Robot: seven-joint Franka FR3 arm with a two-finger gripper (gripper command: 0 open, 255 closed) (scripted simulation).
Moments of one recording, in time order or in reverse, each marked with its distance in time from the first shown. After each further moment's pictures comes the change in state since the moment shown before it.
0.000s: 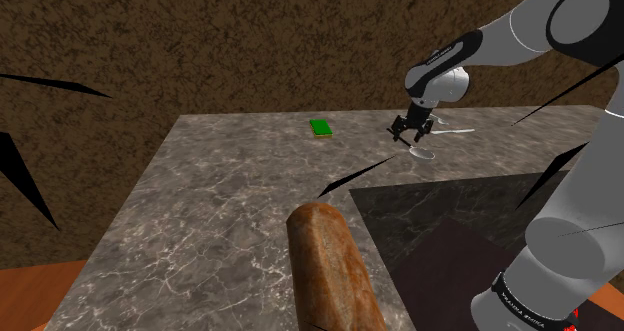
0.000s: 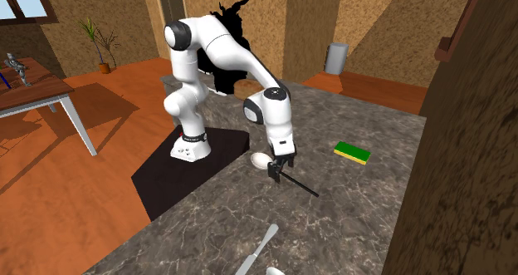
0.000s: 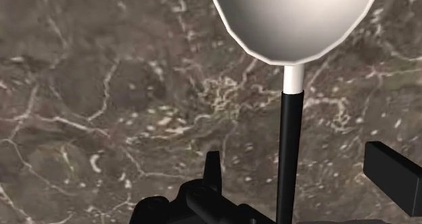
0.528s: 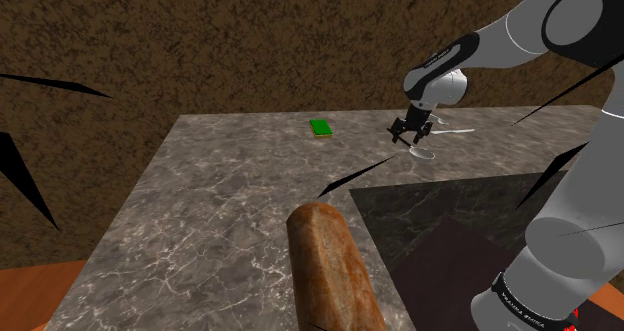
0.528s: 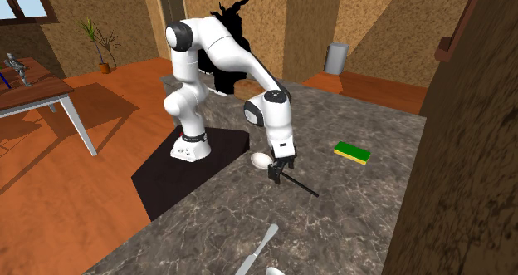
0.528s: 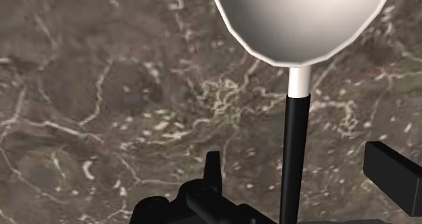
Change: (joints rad) arm -0.001 0.017 0.003 -0.003 0.010 0.020 -0.007
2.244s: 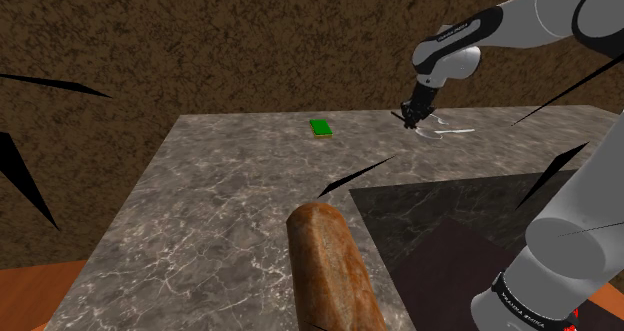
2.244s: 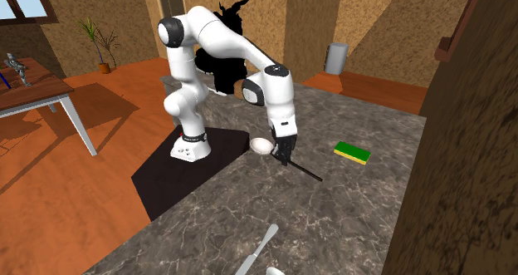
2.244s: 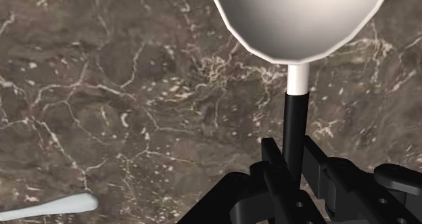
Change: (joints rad) arm 0.005 -0.109 -0.011 0.085 -0.068 -0.185 0.059
